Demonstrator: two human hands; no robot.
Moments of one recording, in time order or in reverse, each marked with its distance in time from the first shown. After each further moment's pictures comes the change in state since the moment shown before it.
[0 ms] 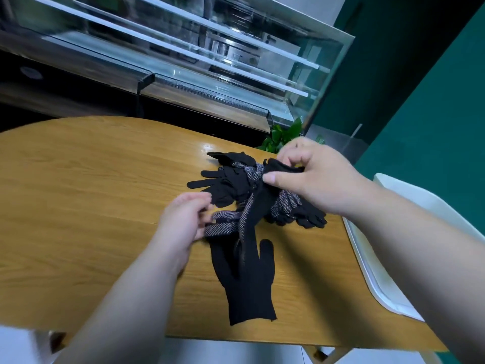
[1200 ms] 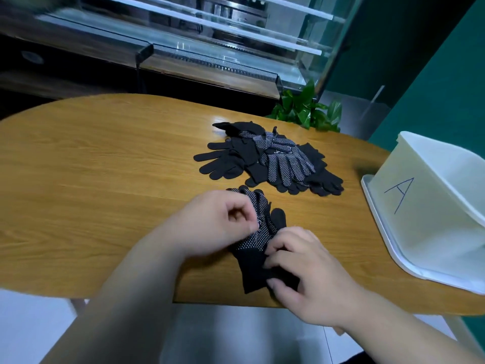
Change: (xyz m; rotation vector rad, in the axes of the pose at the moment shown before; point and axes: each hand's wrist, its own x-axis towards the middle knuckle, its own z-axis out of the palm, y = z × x) left_hand -0.034 -0.003 -0.004 0.869 -0.596 0.387; right_hand -0.131 0.064 0.133 -0.037 -0.009 -0.380
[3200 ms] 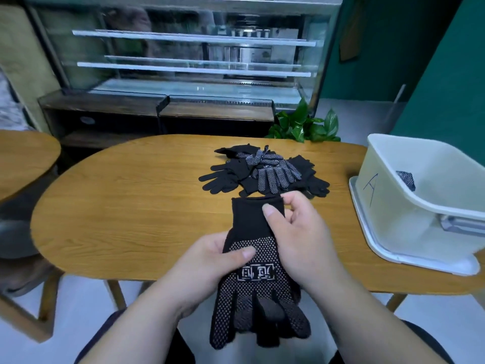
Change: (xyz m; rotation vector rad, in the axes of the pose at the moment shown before) left_hand -0.087 0.080 0.058 -0.675 0.001 -0.163; right_hand 0.009 -0.075 -0.078 0.778 0.421 0.598
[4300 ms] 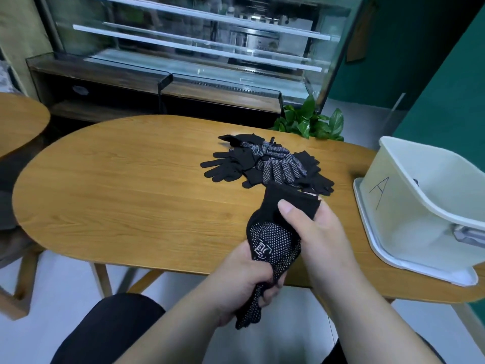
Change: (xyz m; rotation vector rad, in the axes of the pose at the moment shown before) left_hand 0.022 -0.041 0.025 -0.167 -0.084 -0.034; right_hand 0.003 0.013 0.000 0.203 0.020 0.145
